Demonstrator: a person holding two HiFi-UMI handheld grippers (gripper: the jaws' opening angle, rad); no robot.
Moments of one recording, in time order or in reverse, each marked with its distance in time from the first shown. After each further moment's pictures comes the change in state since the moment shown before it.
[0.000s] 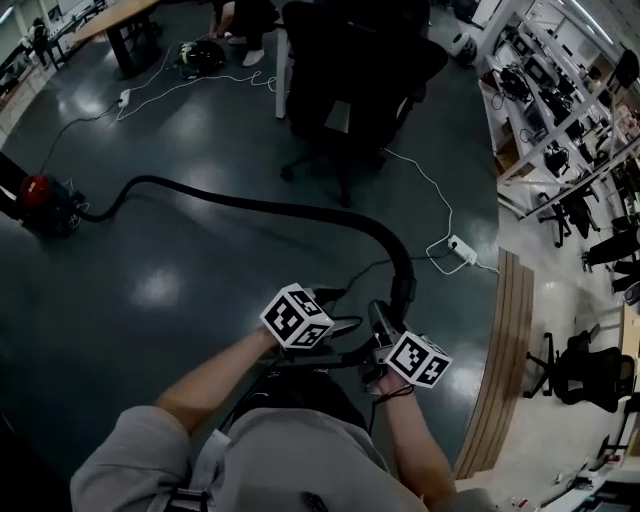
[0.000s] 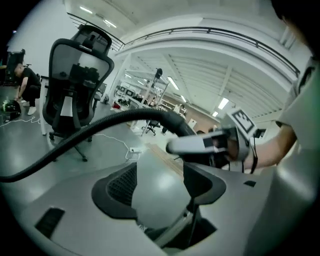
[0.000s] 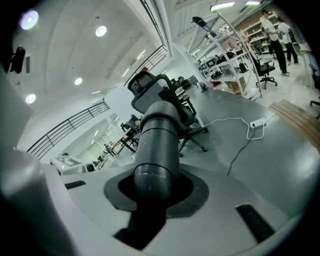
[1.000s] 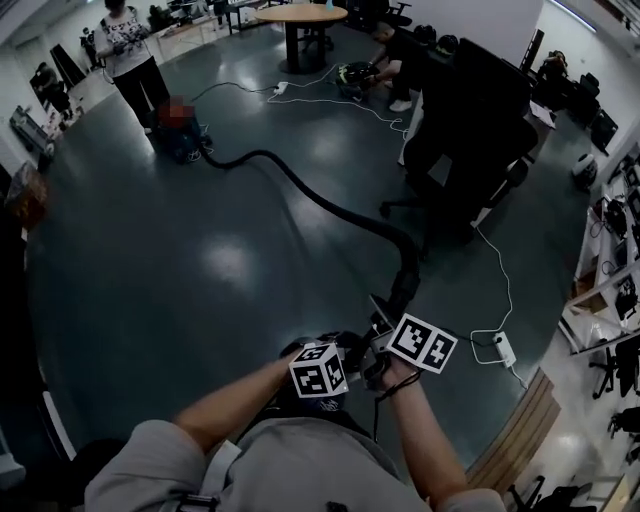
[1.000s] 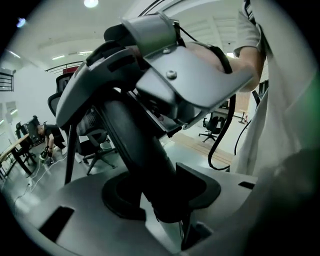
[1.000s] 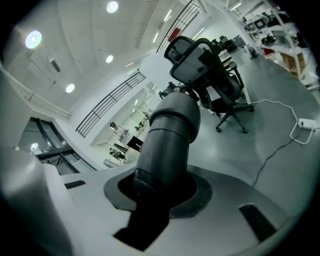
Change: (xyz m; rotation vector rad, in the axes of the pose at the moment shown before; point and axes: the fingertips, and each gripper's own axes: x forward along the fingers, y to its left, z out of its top) left arm 0.081 -0.158 -0.071 0.298 0.098 0.414; right arm -0.068 0.057 -0.025 -0.156 0.439 0.444
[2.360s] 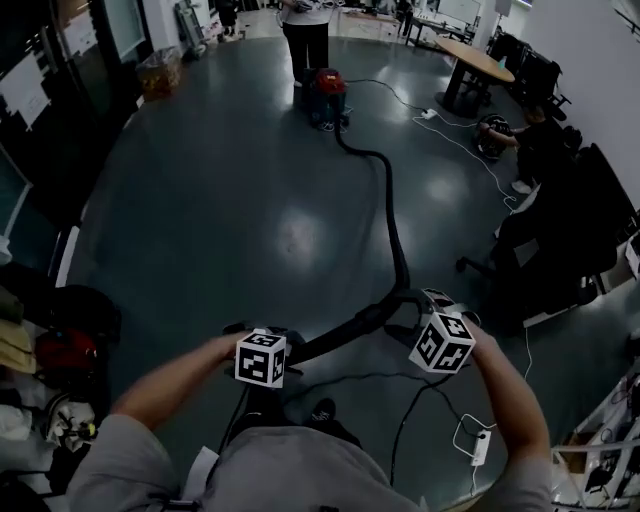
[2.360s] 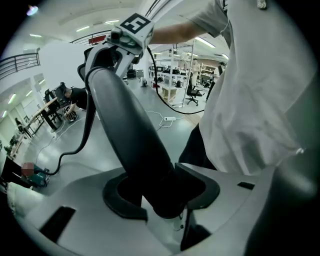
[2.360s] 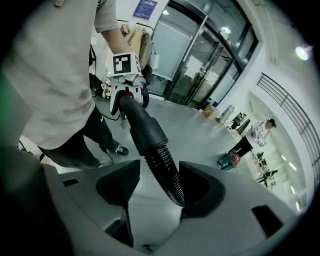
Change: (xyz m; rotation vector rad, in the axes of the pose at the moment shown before) left arm -0.074 -0.123 -0.093 -0.297 0.310 0.197; right arm -0.037 0.036 -0.086 -2.105 0.704 0.845
